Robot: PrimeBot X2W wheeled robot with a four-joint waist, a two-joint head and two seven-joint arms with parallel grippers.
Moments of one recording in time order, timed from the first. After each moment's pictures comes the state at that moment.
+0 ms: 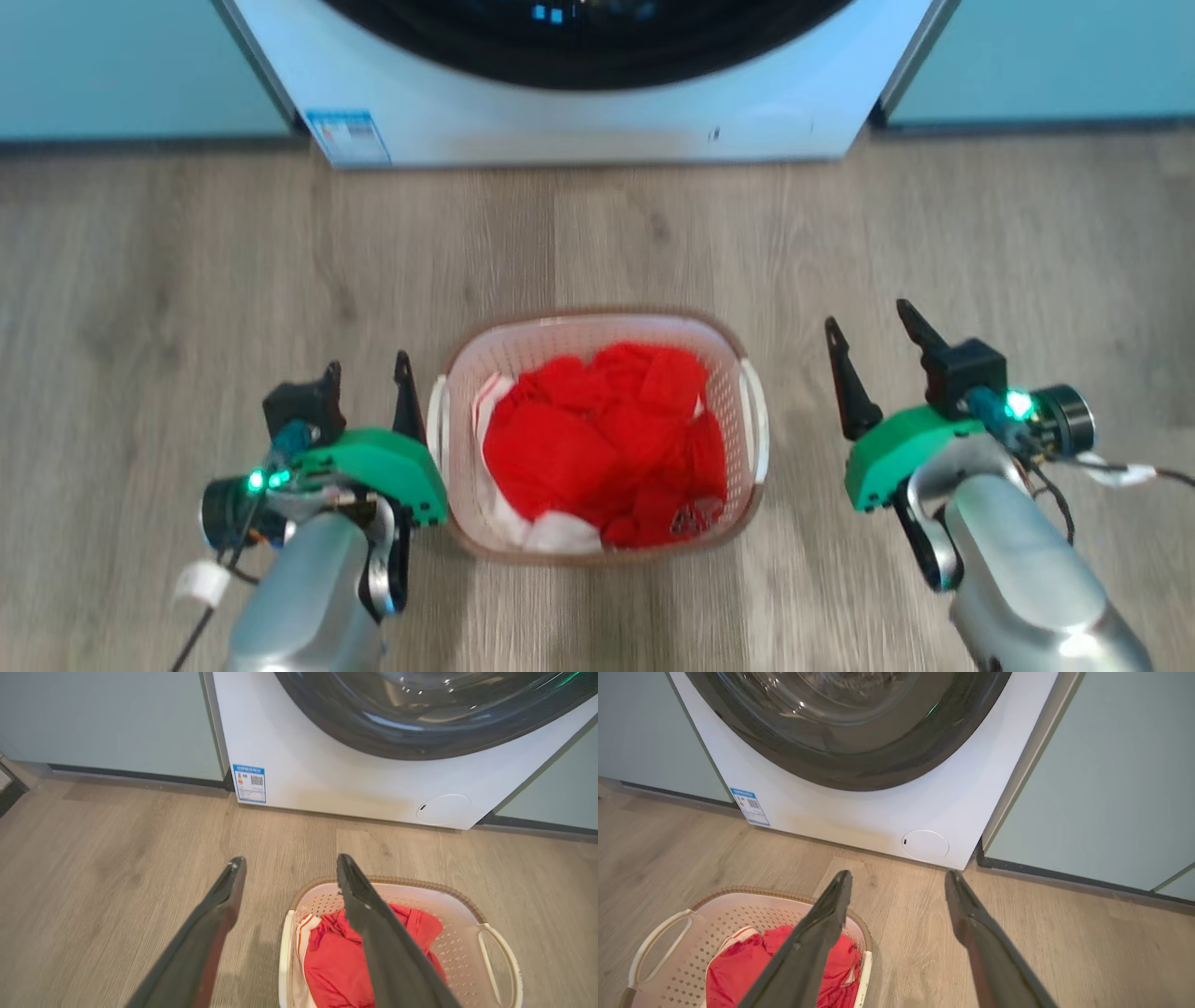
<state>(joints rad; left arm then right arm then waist) -0.32 0.04 -0.31 0.62 -0.38 0.17 -0.26 -0.34 -0.13 0.27 0.49 0.16 0.12 -0.25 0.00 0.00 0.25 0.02</state>
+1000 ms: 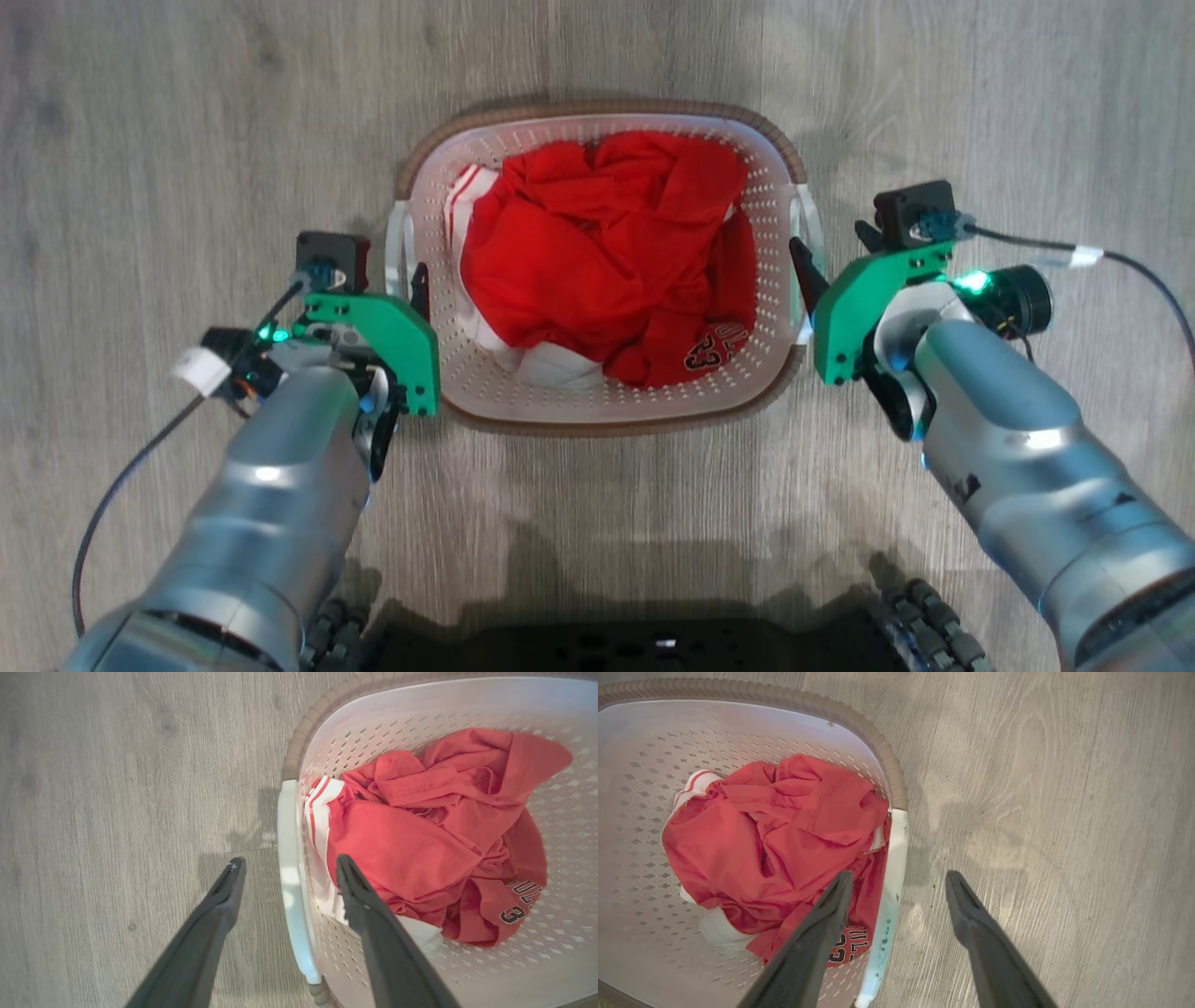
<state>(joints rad) -0.82 0.03 -0.57 1.23 -0.49 0.00 -0.23 -0.82 -0.14 0.65 0.99 0.59 0.12 -0.09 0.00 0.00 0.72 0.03</state>
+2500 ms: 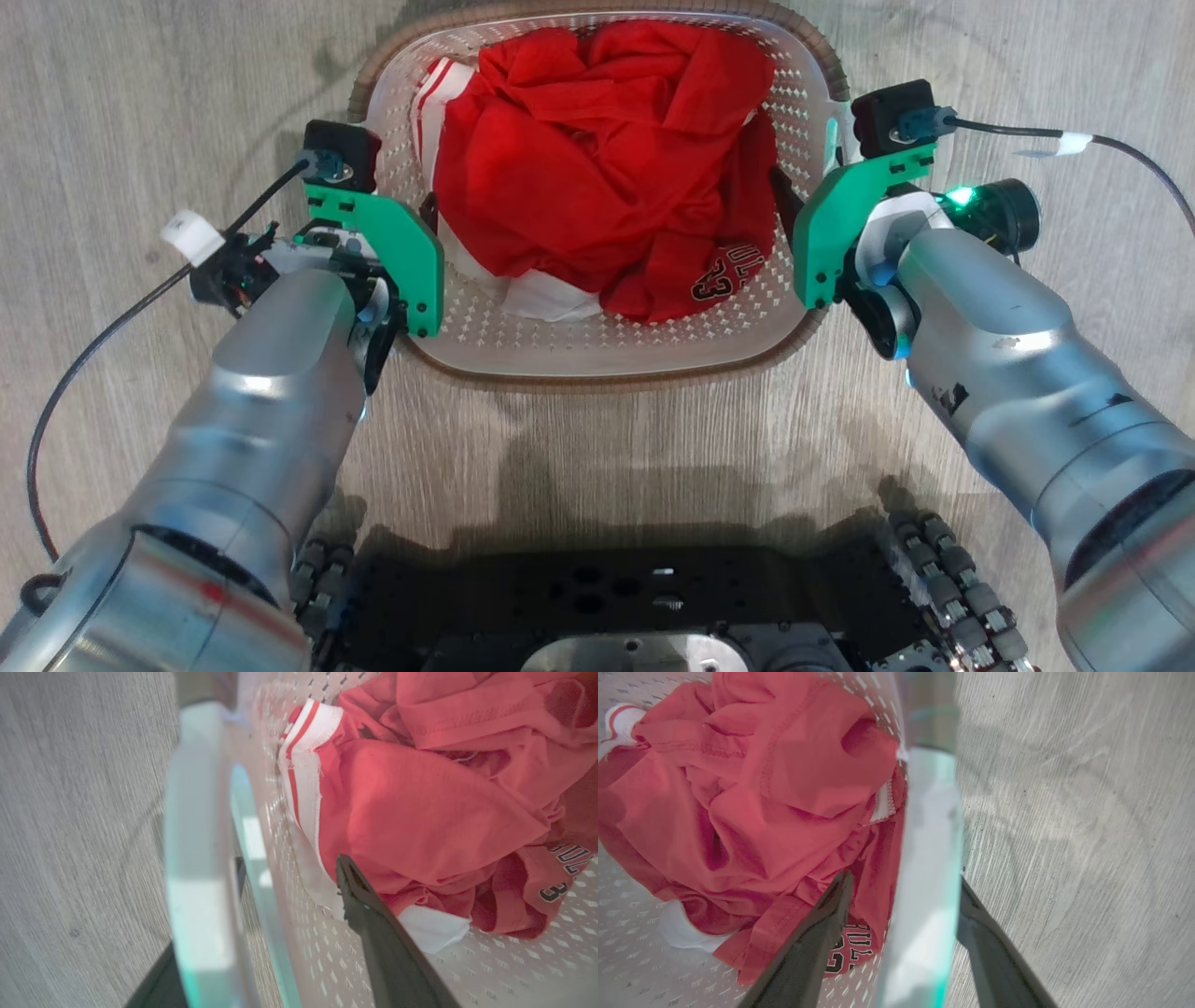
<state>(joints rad) -1.00 0.03 -0.77 1.28 -0.64 -0.04 -0.08 -1.06 -0.10 0.94 1.14 0.87 0.12 -0.06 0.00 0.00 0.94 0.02</state>
